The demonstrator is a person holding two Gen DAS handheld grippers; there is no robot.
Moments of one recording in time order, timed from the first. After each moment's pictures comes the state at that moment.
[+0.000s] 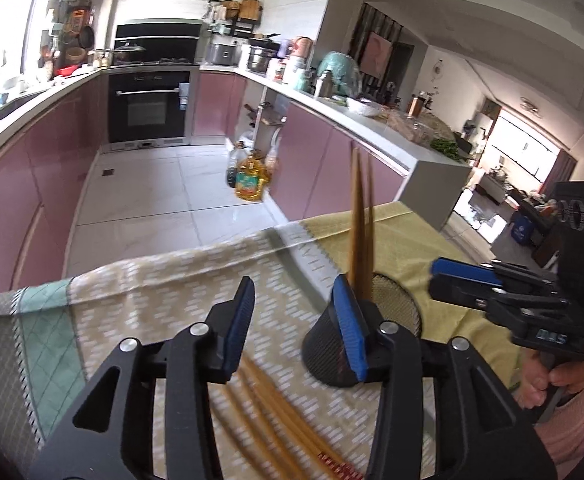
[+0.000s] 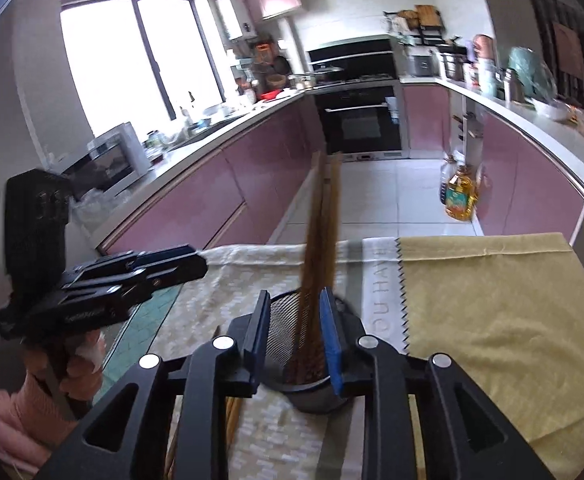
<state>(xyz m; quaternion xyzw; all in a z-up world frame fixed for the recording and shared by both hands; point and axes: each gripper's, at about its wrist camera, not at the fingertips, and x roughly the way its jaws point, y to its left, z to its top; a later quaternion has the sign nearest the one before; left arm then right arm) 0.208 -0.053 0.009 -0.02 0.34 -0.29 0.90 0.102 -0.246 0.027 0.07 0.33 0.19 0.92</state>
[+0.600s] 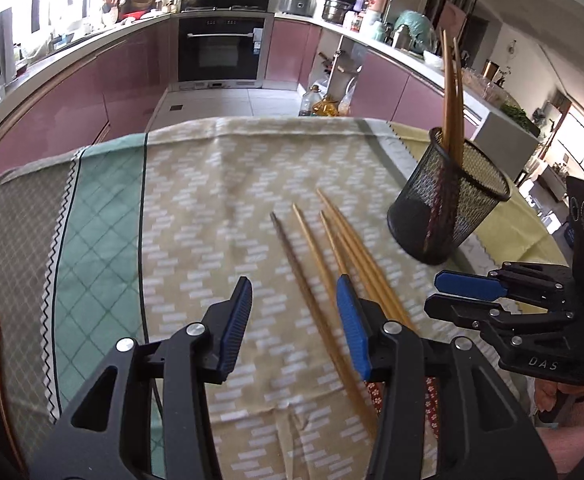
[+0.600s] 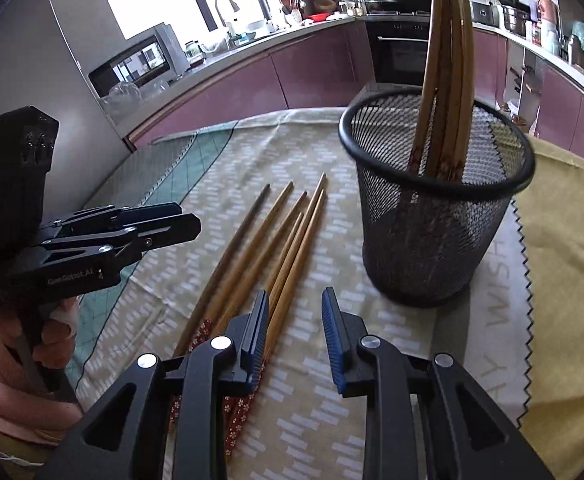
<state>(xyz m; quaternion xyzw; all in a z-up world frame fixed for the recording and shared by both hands) 0.143 -0.003 -0.078 -0.01 0.43 -0.16 0.89 0.097 -0.184 -0.071 0.03 0.44 0.25 0.86</state>
